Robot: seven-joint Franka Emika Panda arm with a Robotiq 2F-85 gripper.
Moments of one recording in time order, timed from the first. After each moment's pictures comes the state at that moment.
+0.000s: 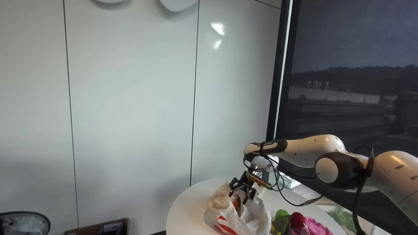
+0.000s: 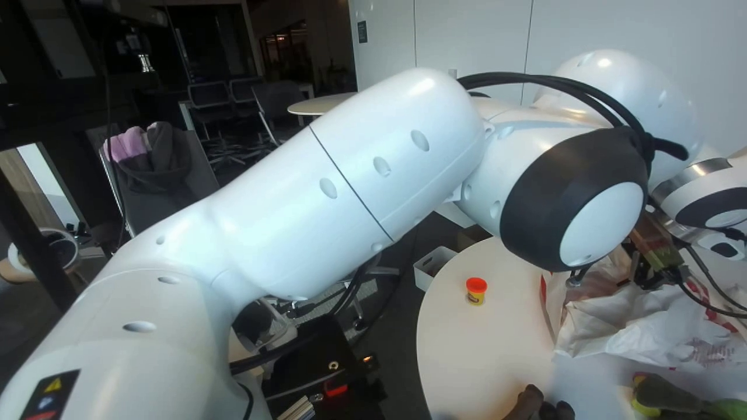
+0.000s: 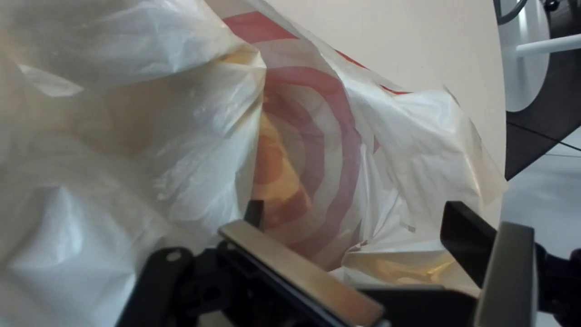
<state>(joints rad) -0.13 1.08 0.16 -0.99 0.38 1.97 0.00</state>
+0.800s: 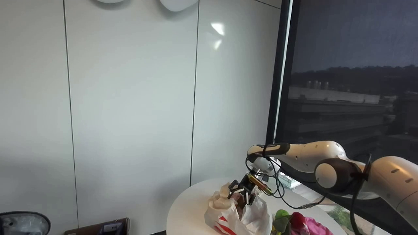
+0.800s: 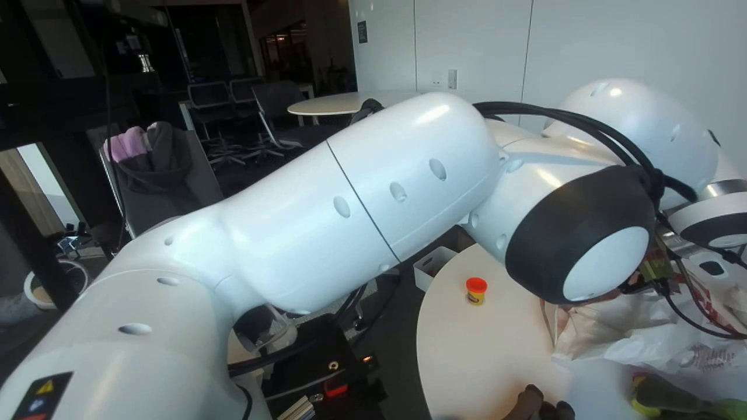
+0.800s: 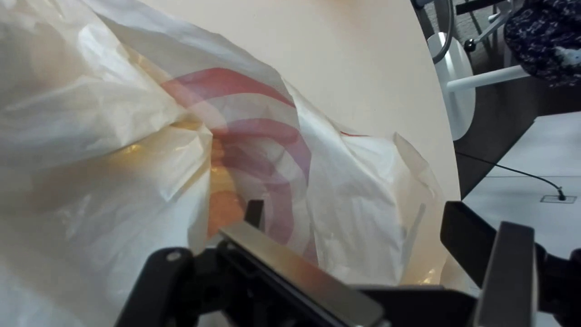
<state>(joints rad) -0.17 1.16 0.19 -0.92 0.49 1.84 -0.02</state>
